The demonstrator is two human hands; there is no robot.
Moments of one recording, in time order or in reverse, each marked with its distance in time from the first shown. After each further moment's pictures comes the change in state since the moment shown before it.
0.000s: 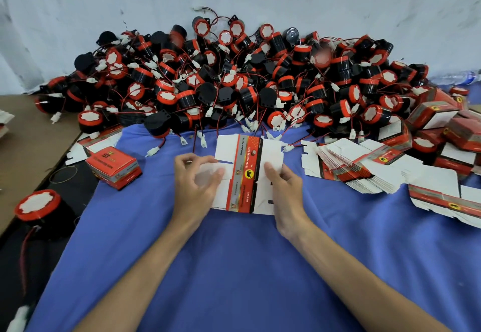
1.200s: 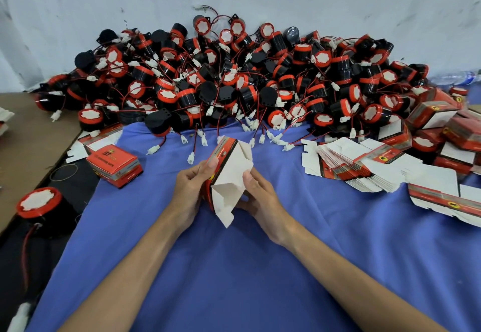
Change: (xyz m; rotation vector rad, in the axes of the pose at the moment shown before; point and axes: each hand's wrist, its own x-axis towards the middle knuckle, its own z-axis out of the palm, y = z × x) left_hand 0.006 0.010 -0.013 -0.592 -0.309 -0.412; right_hand -0.019 0.004 0.008 -0.034 -0.633 -0.060
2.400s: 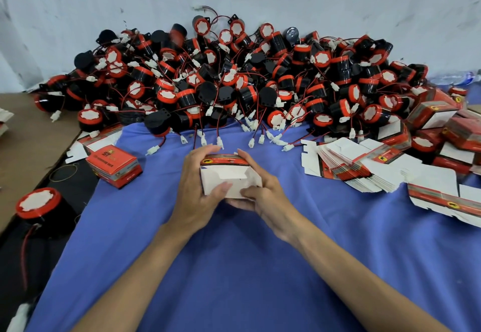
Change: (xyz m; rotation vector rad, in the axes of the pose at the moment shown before) left_hand 0.003 -0.019 -0.005 0.585 0.036 0.740; right_hand 0.005 -0.008 -0.008 0.130 0.074 0.122
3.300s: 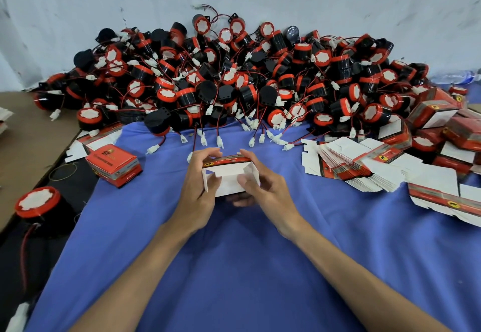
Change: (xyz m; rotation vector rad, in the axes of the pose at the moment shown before) left_hand -0.003 0.000 0.000 -0.152 -0.101 -0.153; right_hand -0.004 0.001 -0.002 -0.229 0.064 -0.181
